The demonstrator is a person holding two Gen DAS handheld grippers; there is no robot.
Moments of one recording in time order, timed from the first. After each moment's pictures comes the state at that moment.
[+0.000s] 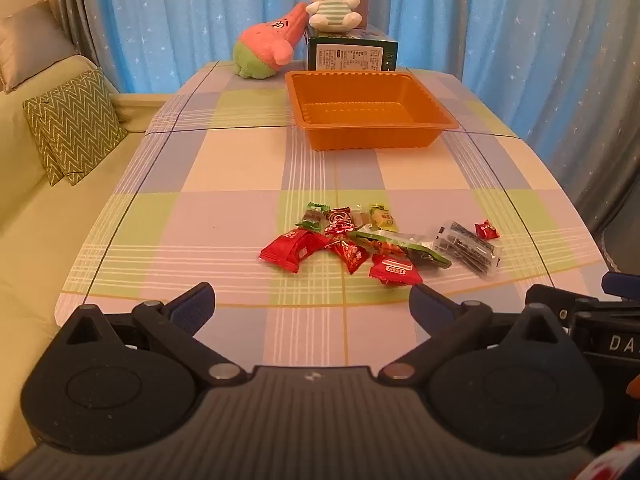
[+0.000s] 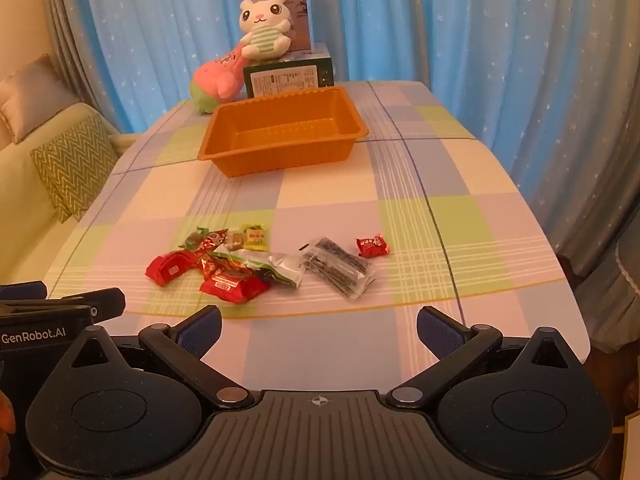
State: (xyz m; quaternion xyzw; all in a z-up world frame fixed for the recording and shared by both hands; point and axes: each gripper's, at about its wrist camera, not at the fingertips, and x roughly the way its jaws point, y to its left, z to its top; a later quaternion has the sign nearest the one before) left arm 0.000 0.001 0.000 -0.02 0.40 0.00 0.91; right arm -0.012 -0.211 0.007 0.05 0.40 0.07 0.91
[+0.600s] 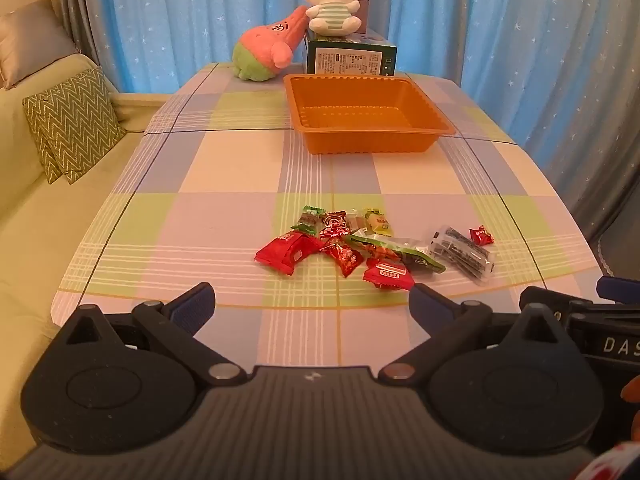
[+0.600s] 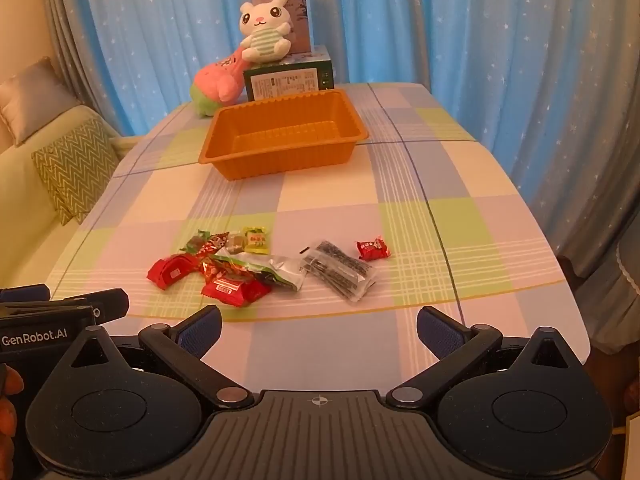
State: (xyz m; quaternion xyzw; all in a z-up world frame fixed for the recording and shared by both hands) left arm -0.001 -0.002 0.004 -0.02 0.40 0.00 0.92; right arm -0.013 -0.211 0.009 0.05 0.40 0.07 0.91
